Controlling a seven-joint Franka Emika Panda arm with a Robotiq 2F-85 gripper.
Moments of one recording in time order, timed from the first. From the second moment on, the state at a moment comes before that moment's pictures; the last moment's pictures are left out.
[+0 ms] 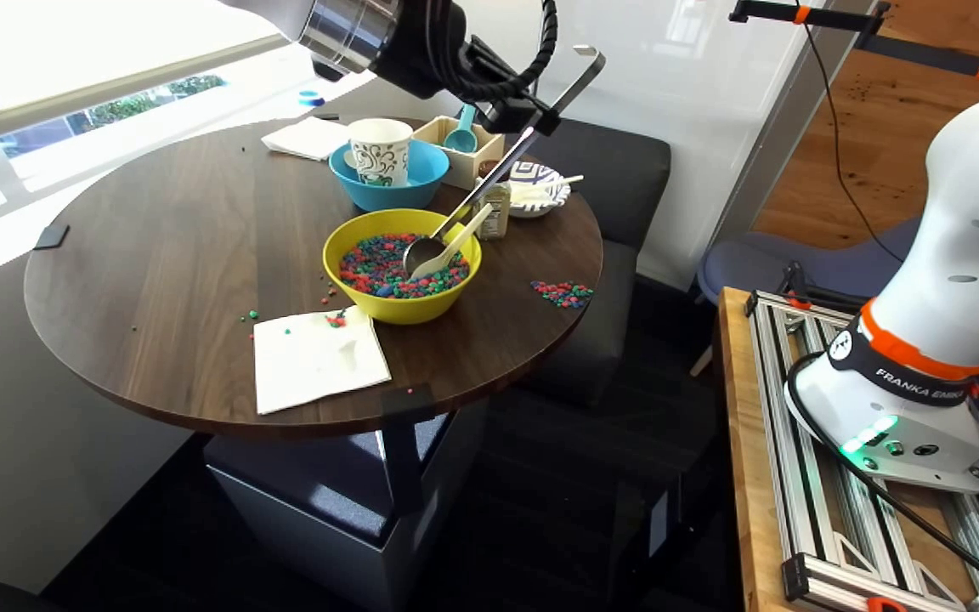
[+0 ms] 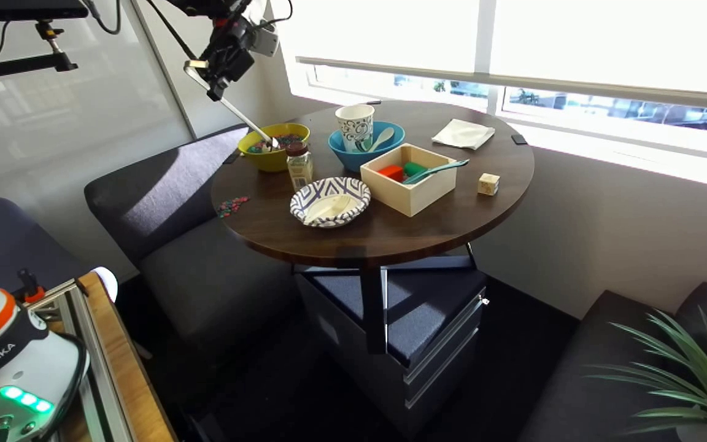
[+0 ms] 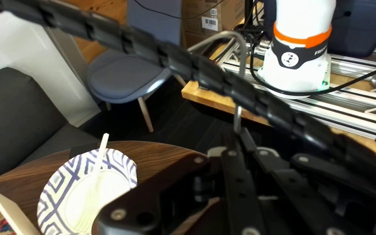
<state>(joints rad) 0.25 0.55 0.14 -1.32 -0.43 0.84 -0.17</state>
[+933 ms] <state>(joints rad) 0.33 0.70 -0.02 -0.93 -0.31 0.85 -0.30</state>
